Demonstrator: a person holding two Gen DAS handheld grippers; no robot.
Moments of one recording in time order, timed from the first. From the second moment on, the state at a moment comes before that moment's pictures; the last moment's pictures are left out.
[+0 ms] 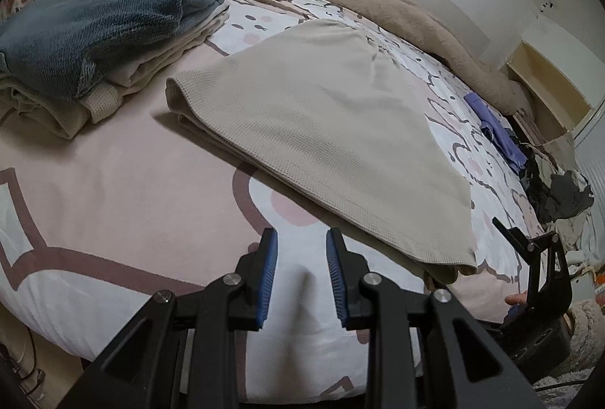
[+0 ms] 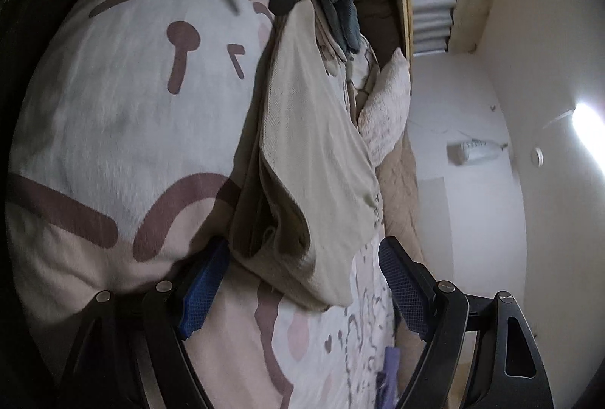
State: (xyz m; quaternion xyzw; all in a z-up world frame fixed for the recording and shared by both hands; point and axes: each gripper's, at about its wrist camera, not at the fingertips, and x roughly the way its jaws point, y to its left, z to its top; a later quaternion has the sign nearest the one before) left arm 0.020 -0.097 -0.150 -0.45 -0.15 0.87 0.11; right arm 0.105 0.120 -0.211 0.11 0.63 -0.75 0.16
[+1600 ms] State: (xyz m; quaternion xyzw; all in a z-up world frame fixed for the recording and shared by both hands) left arm -0.016 -0.005 -0.197 -0.21 0.57 0.77 0.21; right arm 0.074 0.115 -0.183 0.27 0.44 -0.84 0.18
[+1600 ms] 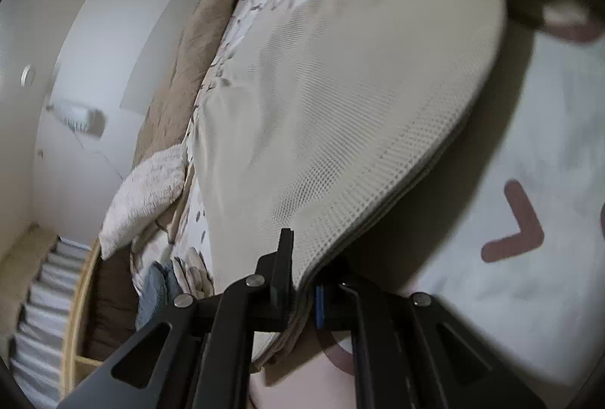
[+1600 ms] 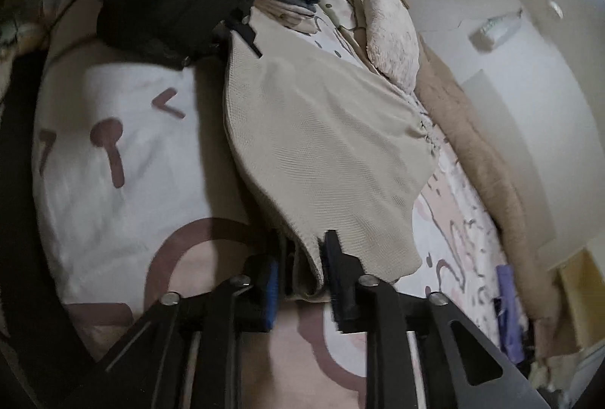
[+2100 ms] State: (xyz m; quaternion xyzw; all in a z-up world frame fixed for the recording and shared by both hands) left arm -0.024 -0.008 -0.177 -0.21 0.51 0.80 0.24; right arm 0.055 0.054 -0.216 0.16 0.53 -0.82 0.14
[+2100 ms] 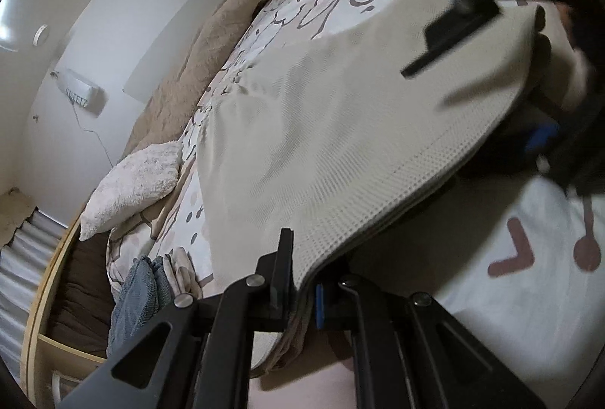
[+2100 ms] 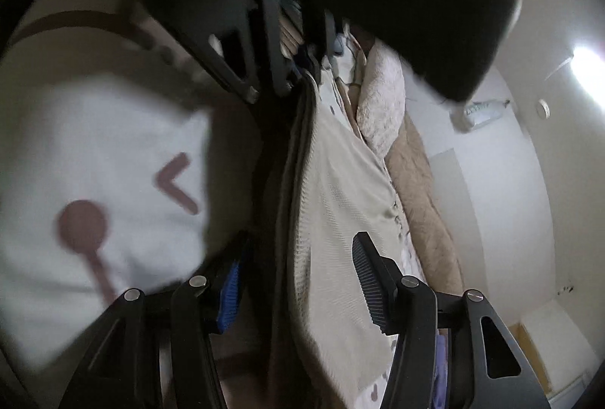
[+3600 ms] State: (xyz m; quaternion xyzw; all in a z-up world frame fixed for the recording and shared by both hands) left arm 0.078 0.029 -0.033 0.00 0.61 0.78 0.13; right arm 0.098 0.215 -0.036 0.08 0.58 -0.79 0.19
